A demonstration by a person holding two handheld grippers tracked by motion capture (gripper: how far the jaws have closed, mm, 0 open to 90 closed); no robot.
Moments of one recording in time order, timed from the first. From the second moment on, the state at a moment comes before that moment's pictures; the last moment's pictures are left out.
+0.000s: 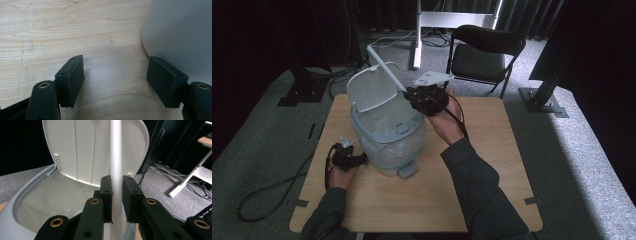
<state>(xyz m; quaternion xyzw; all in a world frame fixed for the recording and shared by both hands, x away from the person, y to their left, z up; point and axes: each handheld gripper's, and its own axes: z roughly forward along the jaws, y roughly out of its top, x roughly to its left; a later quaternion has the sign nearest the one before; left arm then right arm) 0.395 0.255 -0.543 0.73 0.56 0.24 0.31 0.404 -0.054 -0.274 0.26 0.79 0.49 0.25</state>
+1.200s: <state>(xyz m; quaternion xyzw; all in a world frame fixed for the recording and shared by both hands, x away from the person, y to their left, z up) 0.394 0.255 -0.543 0.73 0.56 0.24 0.31 0.424 -0.036 -0.274 0.26 0.79 0.51 0.22</state>
